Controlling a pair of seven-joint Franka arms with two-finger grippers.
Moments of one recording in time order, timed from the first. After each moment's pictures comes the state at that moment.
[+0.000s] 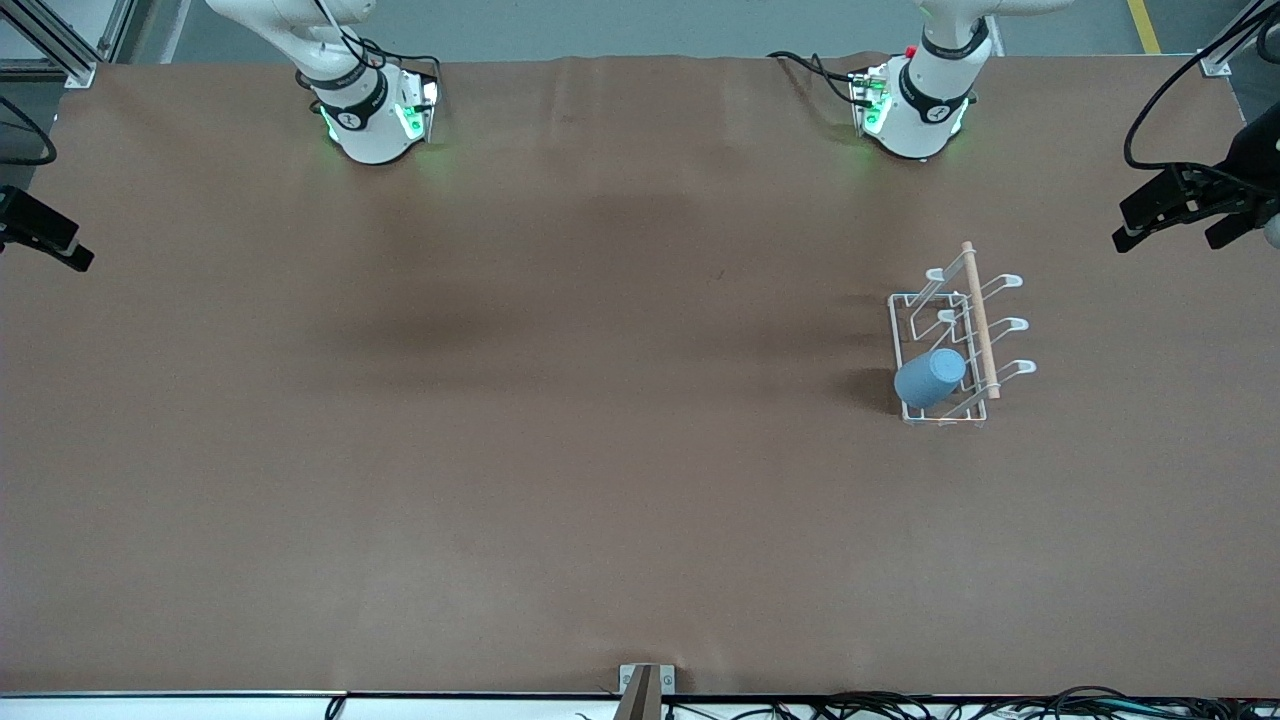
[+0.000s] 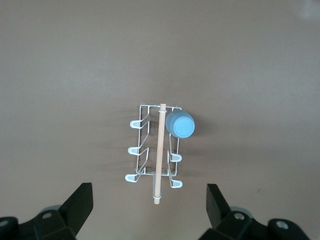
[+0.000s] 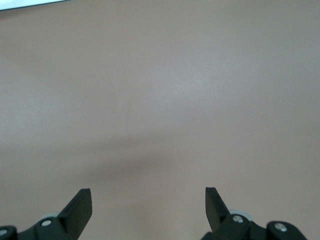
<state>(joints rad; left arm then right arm) -0.04 -0.05 0.02 -1.55 -0.03 1.54 -0.07 -0.07 -0.02 -0.04 -1.50 0.02 1.53 0.03</state>
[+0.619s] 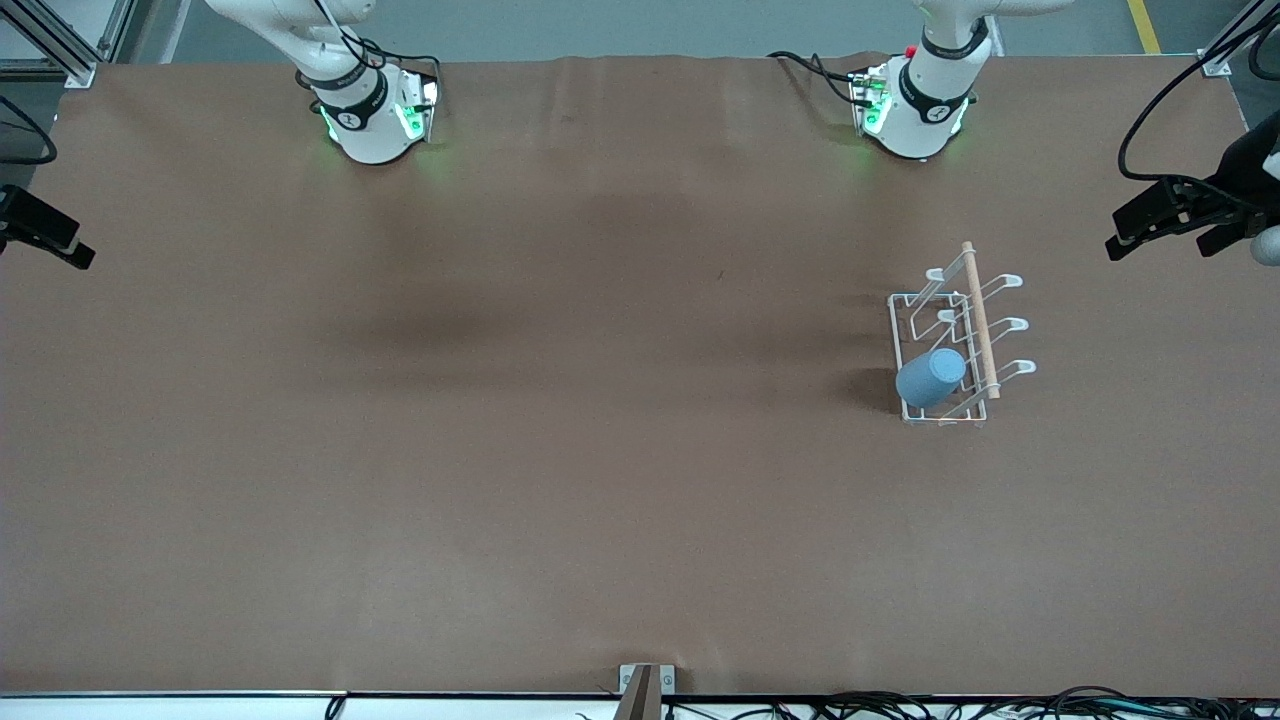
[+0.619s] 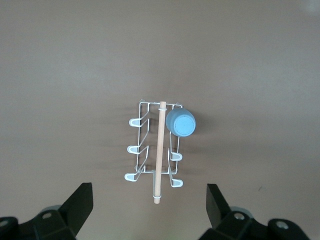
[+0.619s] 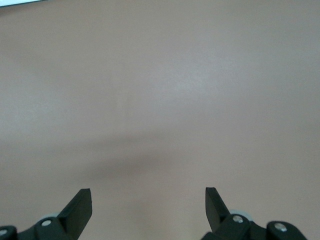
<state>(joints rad) -0.04 -0.03 0.02 -1.55 -0.03 1.54 -0.07 -0.07 -0.02 -0.04 -1.50 0.02 1.52 0.03</state>
